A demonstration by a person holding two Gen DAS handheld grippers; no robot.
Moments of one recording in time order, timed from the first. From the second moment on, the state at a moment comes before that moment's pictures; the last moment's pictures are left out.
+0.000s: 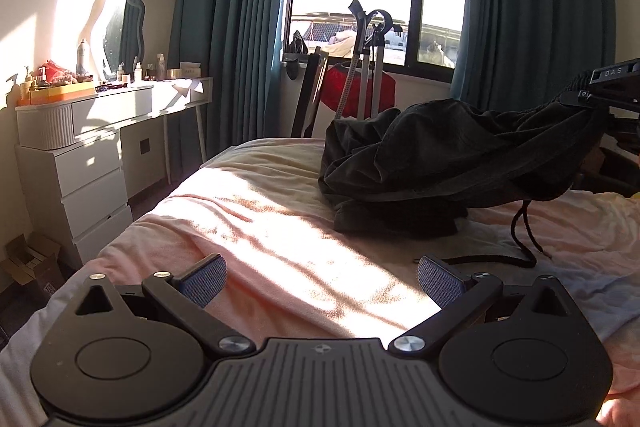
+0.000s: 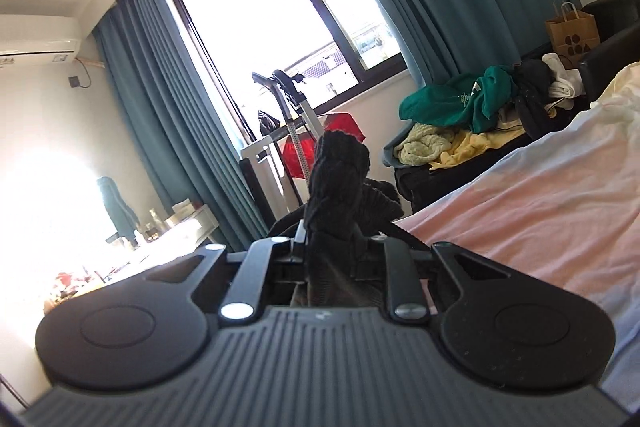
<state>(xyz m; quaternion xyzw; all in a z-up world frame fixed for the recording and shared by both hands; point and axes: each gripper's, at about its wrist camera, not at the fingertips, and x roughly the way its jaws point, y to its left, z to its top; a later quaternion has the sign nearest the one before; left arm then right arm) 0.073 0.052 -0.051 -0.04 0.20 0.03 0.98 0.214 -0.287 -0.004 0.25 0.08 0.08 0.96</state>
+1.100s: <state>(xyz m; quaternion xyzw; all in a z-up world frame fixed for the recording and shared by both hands) 0.028 -0.003 -0.040 0.08 0.21 -0.07 0.97 0.010 -0.339 -0.063 0.29 0.25 0.07 0.92</state>
